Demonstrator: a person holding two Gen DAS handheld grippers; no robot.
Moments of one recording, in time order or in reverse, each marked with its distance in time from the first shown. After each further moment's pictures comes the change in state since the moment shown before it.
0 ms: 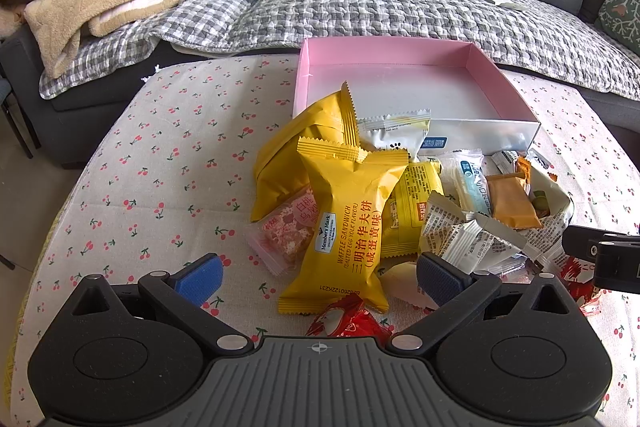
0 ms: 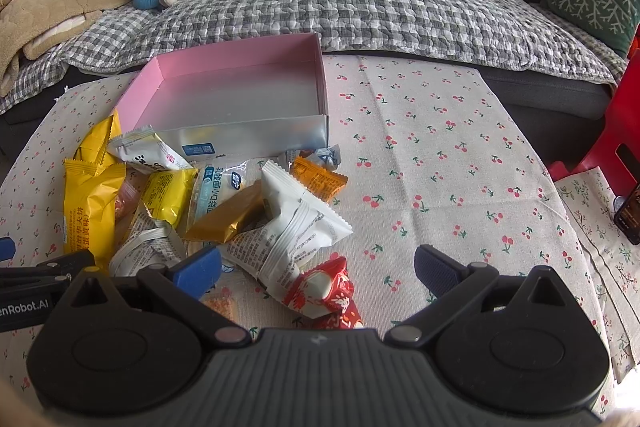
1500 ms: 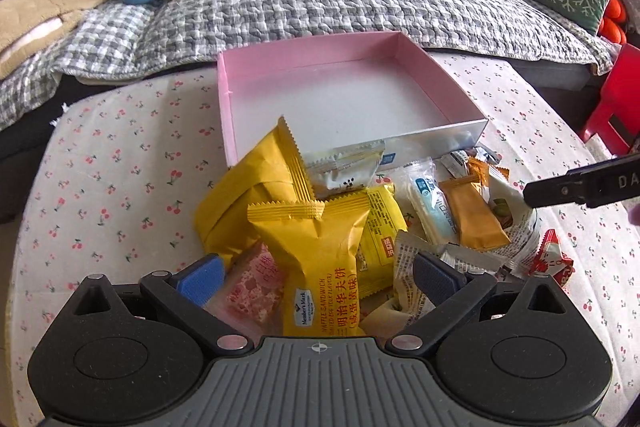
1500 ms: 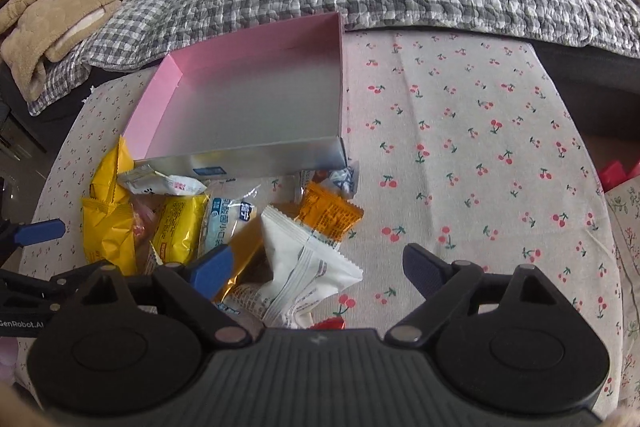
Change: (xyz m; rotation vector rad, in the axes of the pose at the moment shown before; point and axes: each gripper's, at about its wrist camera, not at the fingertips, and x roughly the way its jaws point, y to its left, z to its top) left arm 0.031 0.013 0.045 0.172 0.077 -0.272; right arm 0.035 -0.028 0.055 0.028 0.249 0.206
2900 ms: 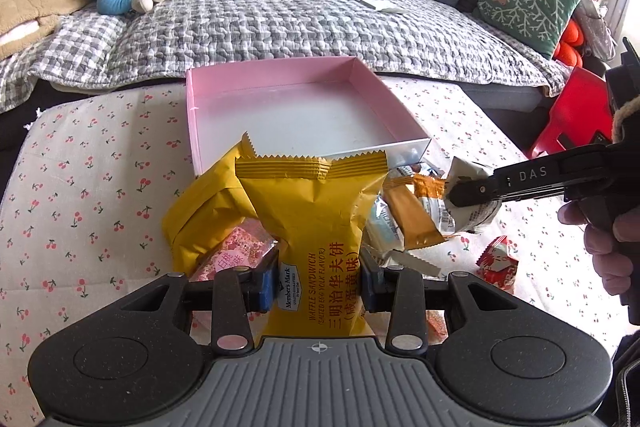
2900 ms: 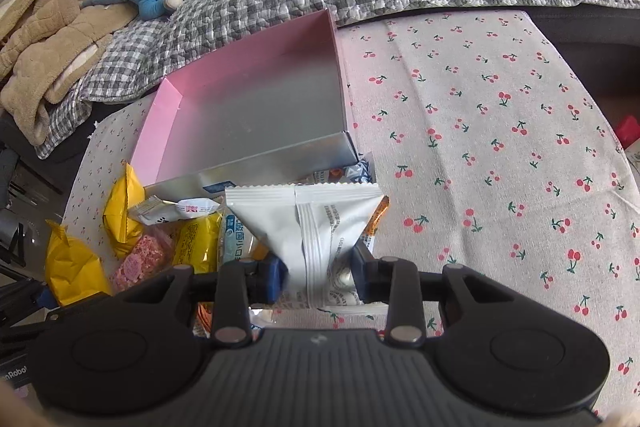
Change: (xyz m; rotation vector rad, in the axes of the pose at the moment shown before) left arm -0.035 -0.002 -0.006 0.005 -0.082 -0.132; right arm -0.017 -0.002 0.004 0.114 -0.091 0.068
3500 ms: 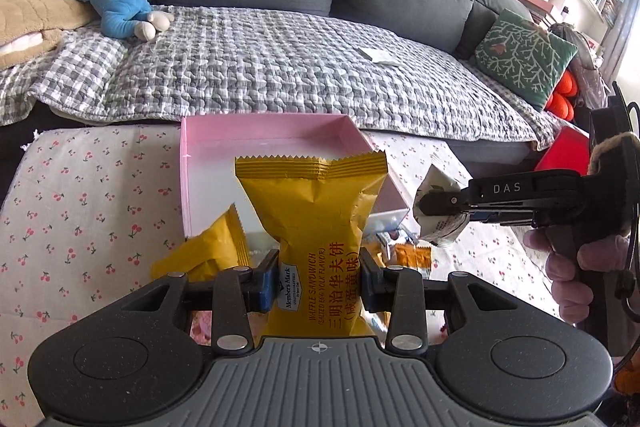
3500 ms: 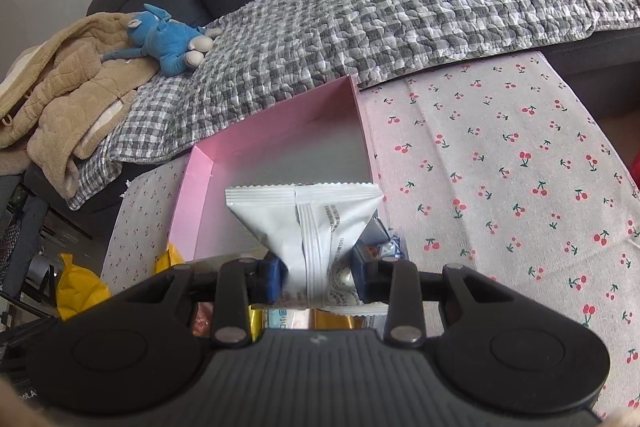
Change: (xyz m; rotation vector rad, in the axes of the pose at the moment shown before) left arm -0.012 0.001 0.045 -0.079 -0.096 -0.036; right arm -0.006 -0.001 0.044 0.071 -0.110 0.110
